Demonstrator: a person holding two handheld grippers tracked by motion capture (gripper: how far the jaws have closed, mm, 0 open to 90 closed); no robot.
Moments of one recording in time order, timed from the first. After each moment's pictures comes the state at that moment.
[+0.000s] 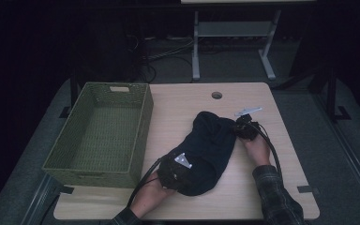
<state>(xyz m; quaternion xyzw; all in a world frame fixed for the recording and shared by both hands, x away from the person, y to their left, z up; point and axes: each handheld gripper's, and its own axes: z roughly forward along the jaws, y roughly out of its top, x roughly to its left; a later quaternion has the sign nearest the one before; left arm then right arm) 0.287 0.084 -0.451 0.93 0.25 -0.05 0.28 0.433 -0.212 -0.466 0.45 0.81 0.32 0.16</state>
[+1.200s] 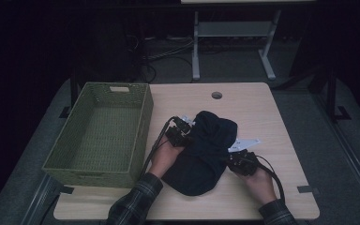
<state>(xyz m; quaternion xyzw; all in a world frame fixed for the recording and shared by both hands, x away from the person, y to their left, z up) 0.405 0.060 -0.442 0.89 0.33 0.07 0.29 0.307 -0.176 -0.455 0.35 0.86 0.36 0.11</state>
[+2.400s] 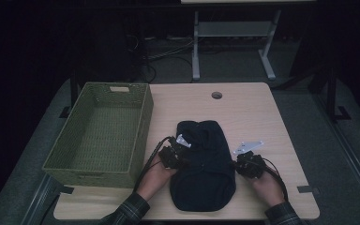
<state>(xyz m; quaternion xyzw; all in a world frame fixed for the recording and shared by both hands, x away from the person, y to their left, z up) 0.339 0.083 -0.445 0.91 0.30 0.03 0.29 0.304 -0.194 -0.459 0.36 0.87 0.30 0.12</state>
